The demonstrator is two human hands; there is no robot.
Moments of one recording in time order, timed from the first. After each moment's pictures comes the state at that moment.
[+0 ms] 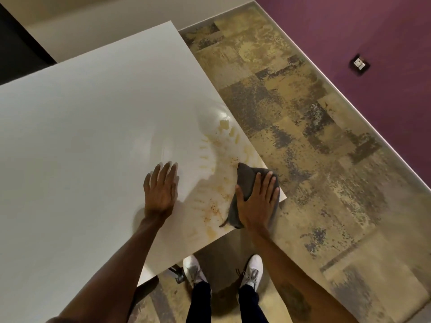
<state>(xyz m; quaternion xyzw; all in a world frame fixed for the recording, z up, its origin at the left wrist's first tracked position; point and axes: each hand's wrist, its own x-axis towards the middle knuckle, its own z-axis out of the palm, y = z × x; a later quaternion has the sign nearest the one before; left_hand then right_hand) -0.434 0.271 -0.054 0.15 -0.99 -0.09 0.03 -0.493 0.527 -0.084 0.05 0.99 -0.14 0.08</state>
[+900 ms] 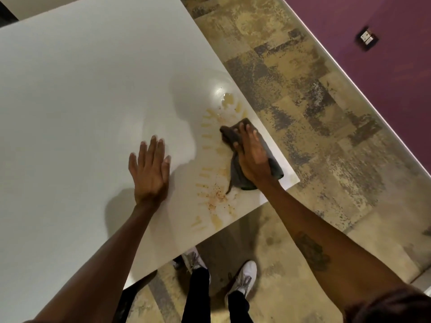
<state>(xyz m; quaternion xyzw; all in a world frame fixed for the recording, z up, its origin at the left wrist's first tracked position) -0.439 0.234 -0.119 0.19 -0.97 -0.11 0.07 -0.577 0.491 -0.116 -0.17 0.93 -0.31 0.04</state>
